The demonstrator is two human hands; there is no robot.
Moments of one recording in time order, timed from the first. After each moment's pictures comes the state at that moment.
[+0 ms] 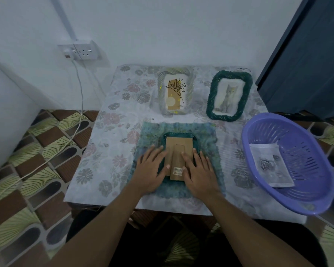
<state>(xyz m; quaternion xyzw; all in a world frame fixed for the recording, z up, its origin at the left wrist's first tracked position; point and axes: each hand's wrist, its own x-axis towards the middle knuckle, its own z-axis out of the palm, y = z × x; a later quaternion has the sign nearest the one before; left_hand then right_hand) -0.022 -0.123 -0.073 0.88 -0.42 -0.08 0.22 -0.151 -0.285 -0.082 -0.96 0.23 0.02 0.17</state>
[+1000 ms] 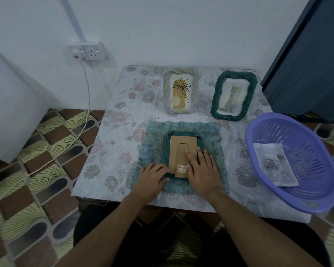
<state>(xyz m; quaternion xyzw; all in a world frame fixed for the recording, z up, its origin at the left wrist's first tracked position) -0.041 -0.092 -0.098 0.84 -0.48 -0.02 0.24 -0.151 -0.282 -0.081 -0.96 0.23 0.02 0.16</state>
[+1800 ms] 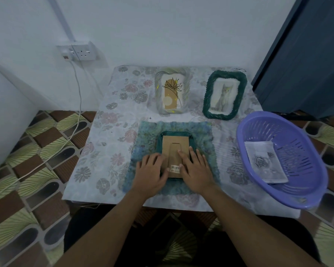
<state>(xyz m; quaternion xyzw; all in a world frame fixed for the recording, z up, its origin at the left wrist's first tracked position) -0.047 -0.127 -0.078 0.90 -0.40 -0.03 0.17 -0.148 -0.291 -0.075 -0.95 0.22 0.05 0.22</state>
